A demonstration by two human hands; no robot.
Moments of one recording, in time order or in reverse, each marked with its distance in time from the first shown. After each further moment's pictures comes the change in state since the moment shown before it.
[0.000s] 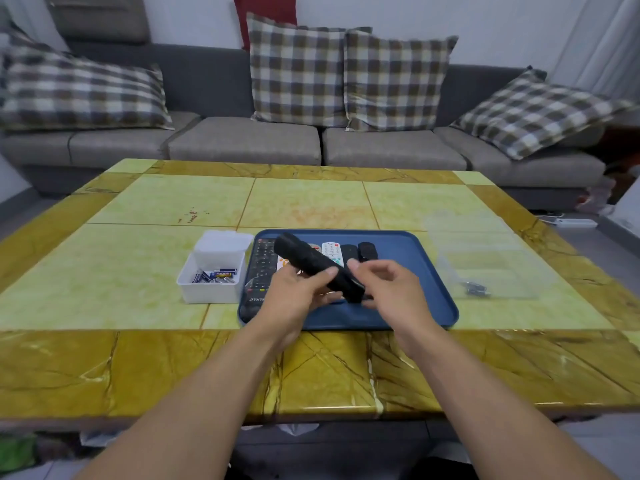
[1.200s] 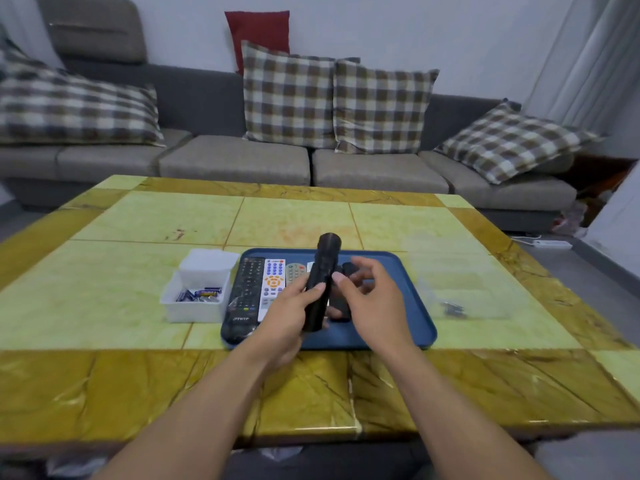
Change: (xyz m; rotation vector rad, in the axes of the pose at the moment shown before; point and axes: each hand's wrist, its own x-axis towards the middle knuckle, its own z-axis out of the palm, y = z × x) left_hand -0.001 -0.002 0.019 -0.010 -0.153 -0.032; right_hand 0.002 -0.010 -0.003 -0.266 0.069 -0.296
